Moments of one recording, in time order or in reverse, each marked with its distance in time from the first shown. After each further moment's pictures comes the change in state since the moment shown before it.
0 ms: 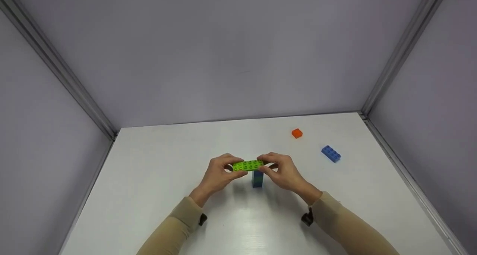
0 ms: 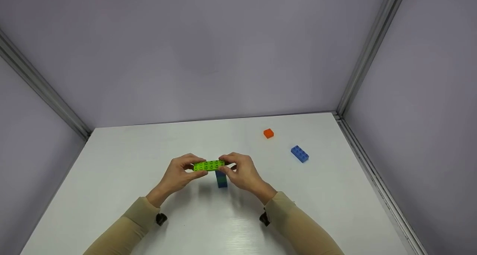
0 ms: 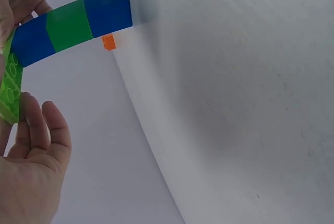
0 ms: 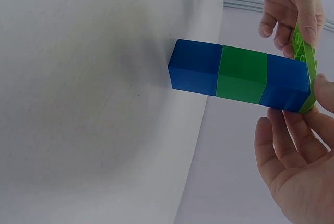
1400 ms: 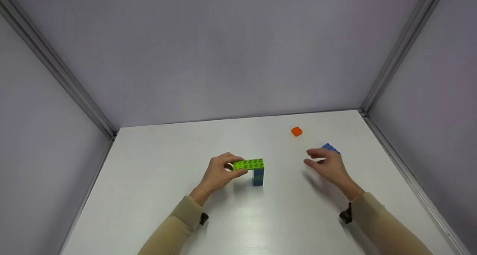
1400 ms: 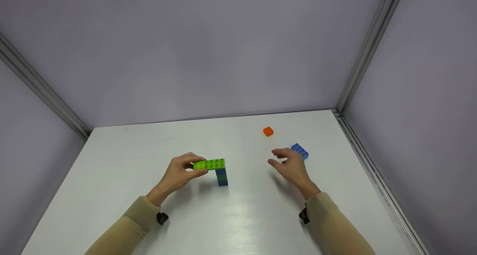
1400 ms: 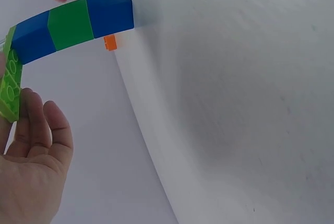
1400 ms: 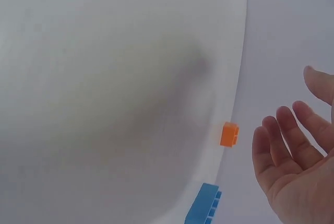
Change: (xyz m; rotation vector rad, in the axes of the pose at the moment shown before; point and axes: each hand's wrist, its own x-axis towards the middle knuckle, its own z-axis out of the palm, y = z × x) left_hand 0.001 0.002 0.001 -0.006 -0.010 -0.072; right_hand -0.048 0.086 -0.101 -0.139 0.220 0.269
